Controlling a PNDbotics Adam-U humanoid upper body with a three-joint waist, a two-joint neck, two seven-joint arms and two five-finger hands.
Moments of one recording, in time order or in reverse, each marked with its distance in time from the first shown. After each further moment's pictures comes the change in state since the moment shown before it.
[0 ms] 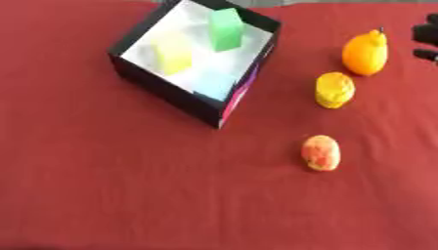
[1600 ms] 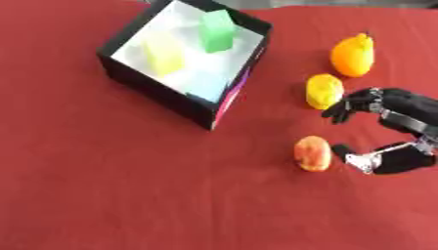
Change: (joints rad) left arm 0.008 -0.021 -0.018 0.011 -0.002 0.021 -0.014; right arm -0.042 -0.119 0.286 -0.077 0.663 -0.070 0.237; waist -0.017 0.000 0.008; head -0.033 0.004
